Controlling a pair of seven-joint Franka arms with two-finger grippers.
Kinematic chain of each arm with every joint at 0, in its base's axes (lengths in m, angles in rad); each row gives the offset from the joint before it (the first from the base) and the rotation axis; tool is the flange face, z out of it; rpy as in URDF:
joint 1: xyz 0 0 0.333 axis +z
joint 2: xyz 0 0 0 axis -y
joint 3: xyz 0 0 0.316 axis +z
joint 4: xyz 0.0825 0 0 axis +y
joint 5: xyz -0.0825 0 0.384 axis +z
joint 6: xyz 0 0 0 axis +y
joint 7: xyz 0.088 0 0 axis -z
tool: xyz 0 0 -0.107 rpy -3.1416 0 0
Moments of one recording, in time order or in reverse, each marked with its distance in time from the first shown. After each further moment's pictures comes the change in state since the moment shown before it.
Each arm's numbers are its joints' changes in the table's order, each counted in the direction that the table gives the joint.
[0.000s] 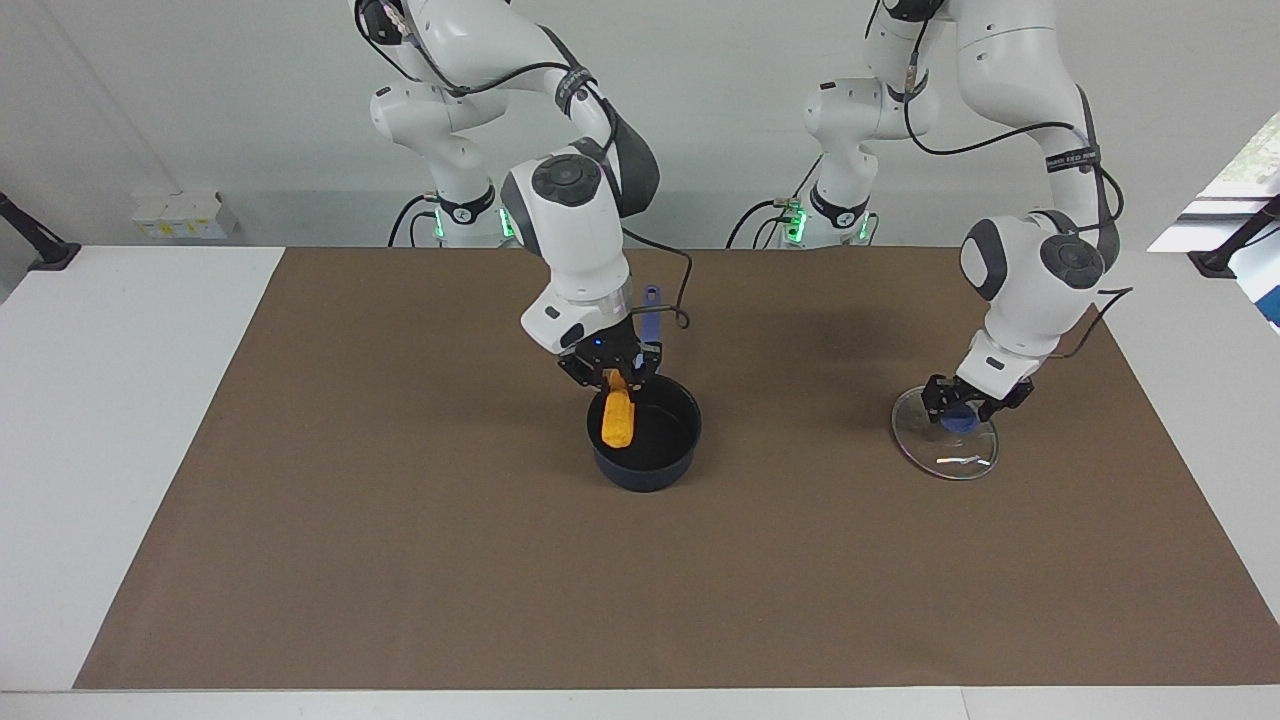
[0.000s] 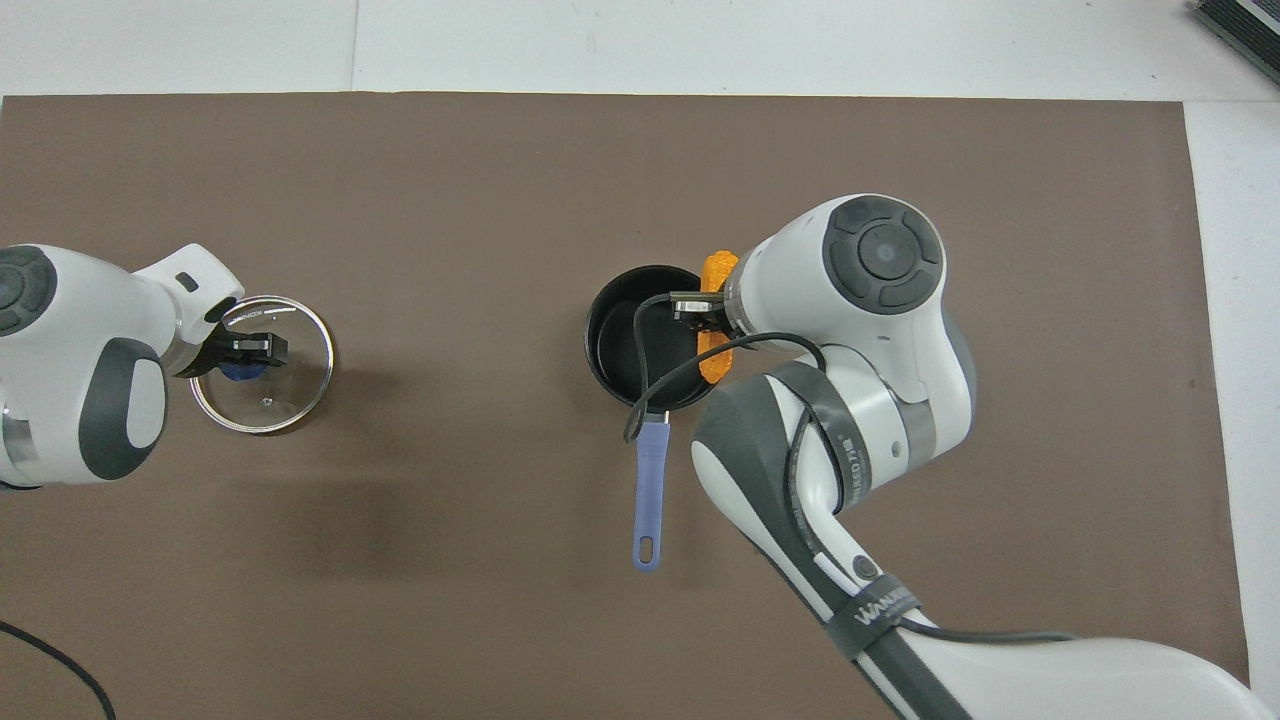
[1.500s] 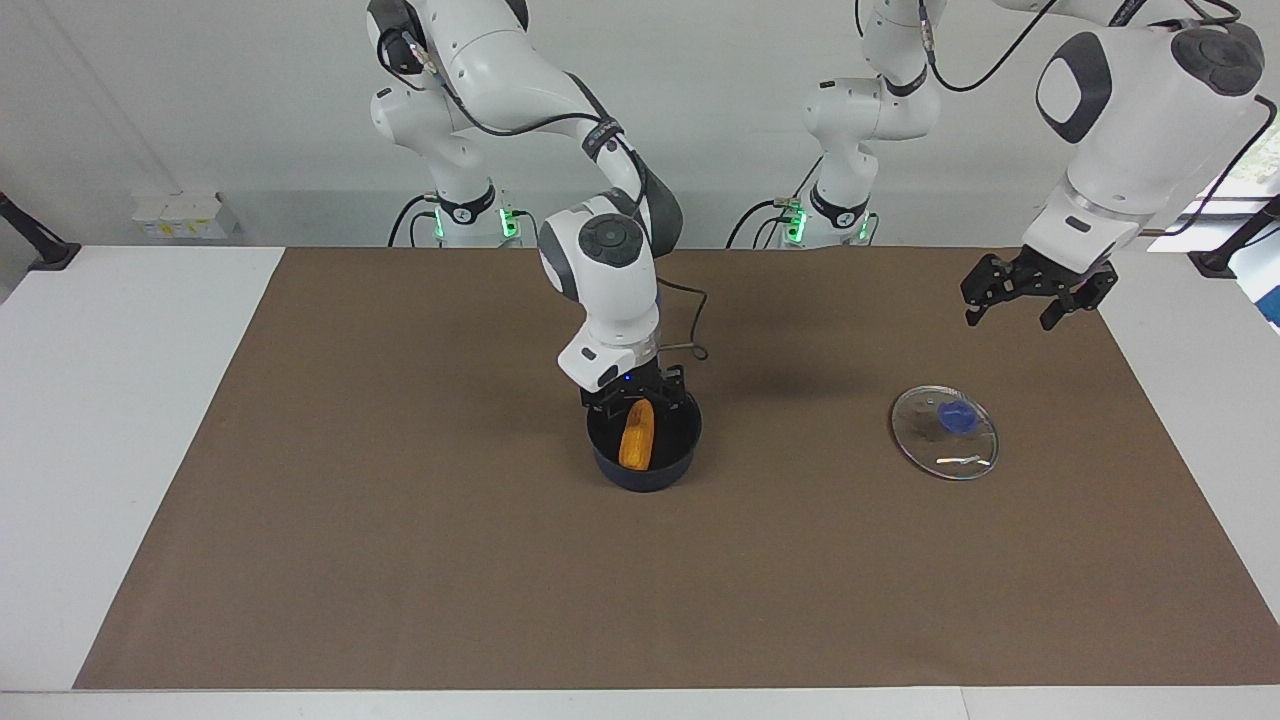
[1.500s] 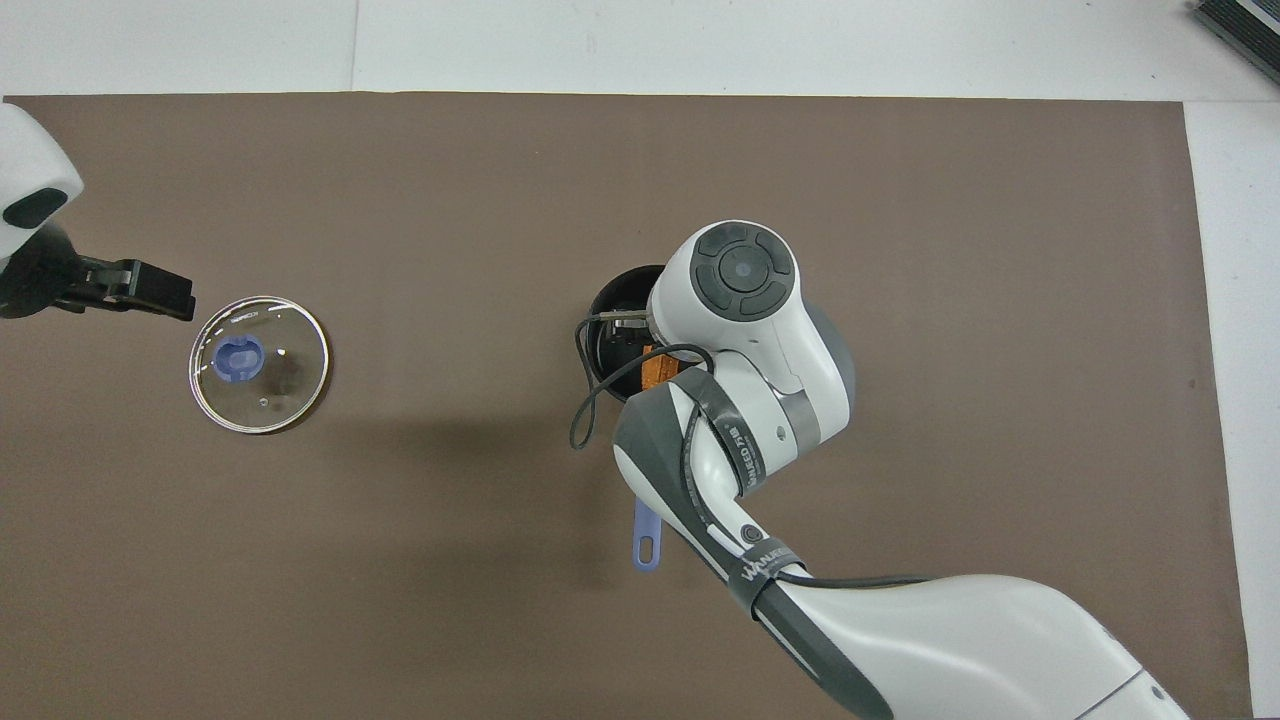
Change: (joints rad) left arm -0.045 0.140 -0.013 -0.480 -0.028 0.672 0.034; right arm 0.022 -0.108 -0.003 -0.008 -0.022 -0.042 0.002
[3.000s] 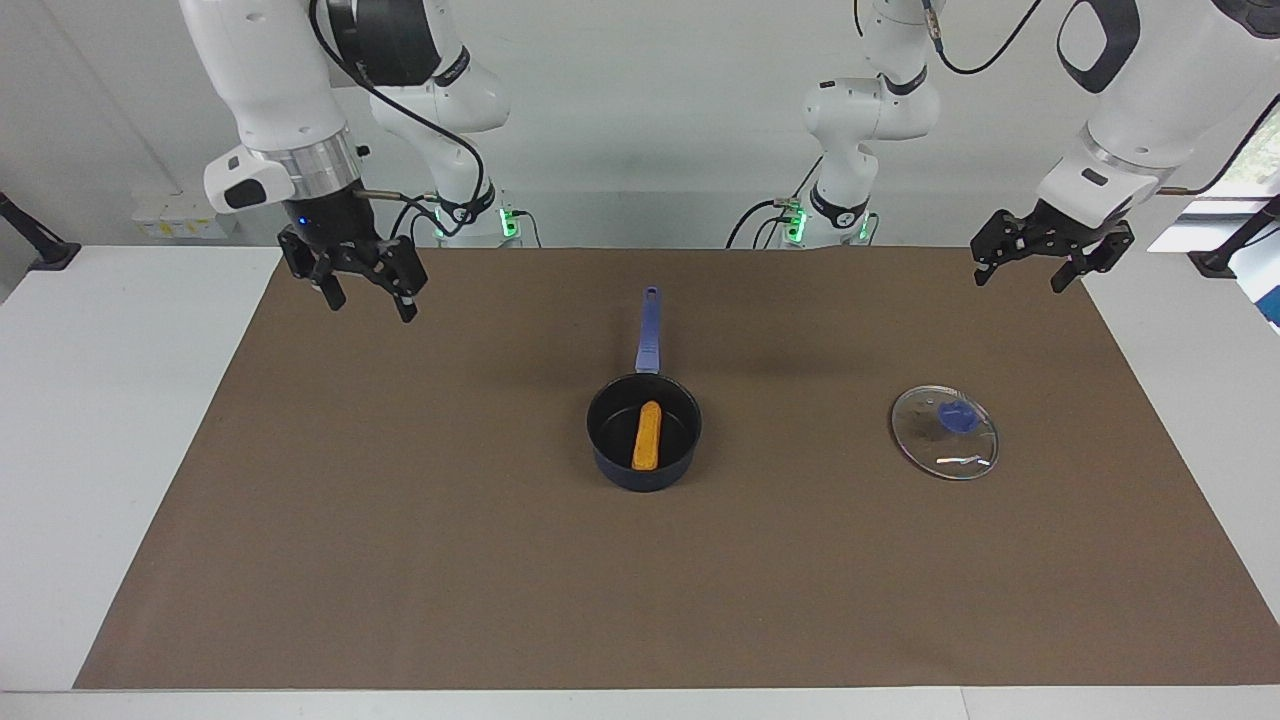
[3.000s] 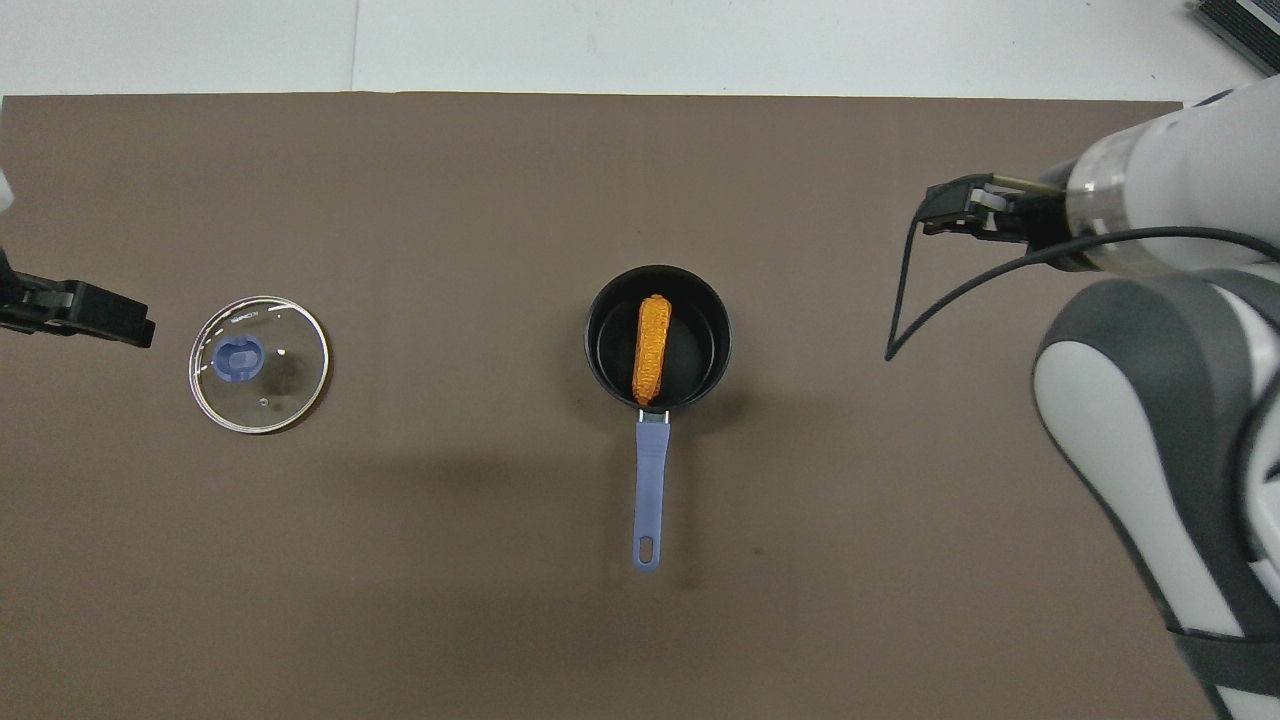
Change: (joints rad) left arm 0.002 0.004 0.002 -0.090 -0.001 0.133 0.036; right arm -0.437 0.484 -0.030 -0.022 -0.013 0.469 -0.218
